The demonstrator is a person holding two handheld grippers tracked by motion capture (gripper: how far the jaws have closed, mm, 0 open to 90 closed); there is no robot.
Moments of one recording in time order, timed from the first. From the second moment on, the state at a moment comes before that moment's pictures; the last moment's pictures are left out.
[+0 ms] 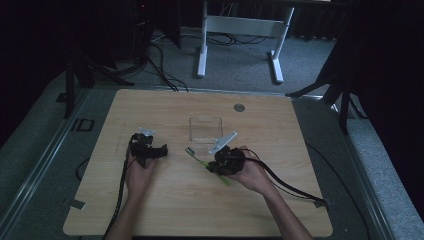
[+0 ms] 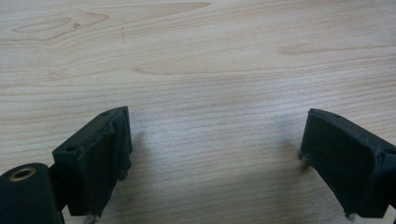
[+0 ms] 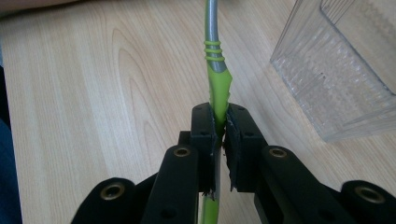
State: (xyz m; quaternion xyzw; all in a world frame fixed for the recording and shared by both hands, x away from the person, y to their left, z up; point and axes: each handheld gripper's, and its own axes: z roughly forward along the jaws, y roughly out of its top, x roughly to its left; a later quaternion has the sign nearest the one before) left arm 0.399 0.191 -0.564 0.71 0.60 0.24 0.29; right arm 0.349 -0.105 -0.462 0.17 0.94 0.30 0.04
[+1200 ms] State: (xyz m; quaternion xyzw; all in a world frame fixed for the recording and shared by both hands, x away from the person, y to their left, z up) left arm 0.399 0.191 -0.564 0.71 0.60 0.24 0.29; right arm 0.356 -0.112 -0.450 0.20 0.90 0.37 0.06
